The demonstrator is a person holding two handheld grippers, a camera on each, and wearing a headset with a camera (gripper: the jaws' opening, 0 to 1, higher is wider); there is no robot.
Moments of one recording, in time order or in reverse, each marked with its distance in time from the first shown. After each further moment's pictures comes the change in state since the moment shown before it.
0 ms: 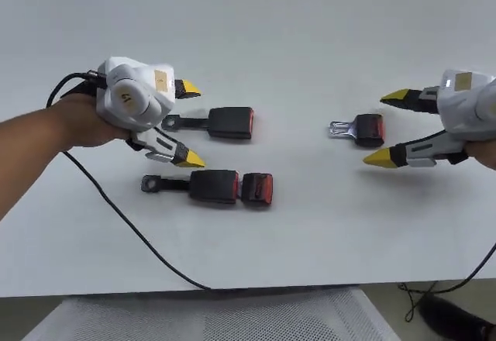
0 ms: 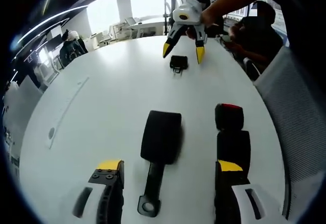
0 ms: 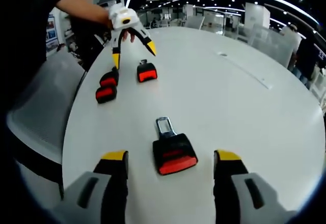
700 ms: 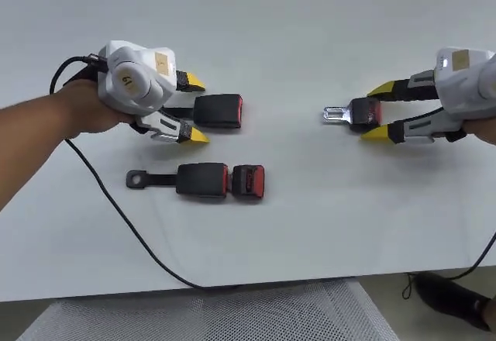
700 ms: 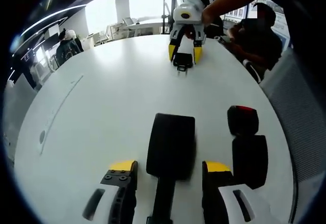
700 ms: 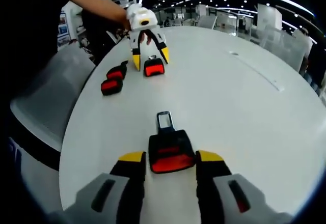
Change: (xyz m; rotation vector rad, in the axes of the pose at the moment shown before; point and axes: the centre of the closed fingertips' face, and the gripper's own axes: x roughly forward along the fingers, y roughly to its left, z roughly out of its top) left arm 0.024 0.012 0.004 -0.002 -0.019 -0.044; right arm 0.004 -0.002 -0.004 -0.073 -0.005 0.079
